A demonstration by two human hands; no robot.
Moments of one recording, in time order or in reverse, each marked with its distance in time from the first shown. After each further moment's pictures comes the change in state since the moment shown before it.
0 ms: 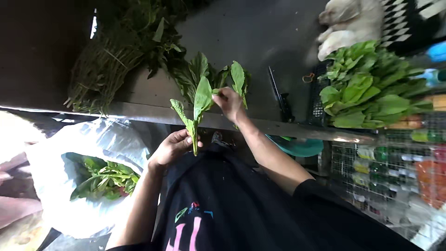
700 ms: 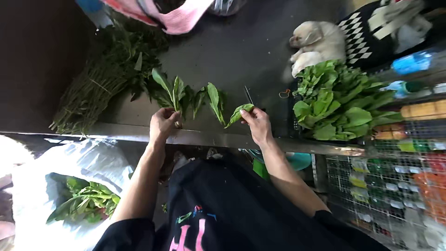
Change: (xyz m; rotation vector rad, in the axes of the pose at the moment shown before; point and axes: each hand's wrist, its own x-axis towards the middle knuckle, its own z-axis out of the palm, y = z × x) left_hand 0.136 0.029 0.028 0.804 0.856 -0.090; right_hand -0.056 0.084 -0.141 0.434 0.248 0.223
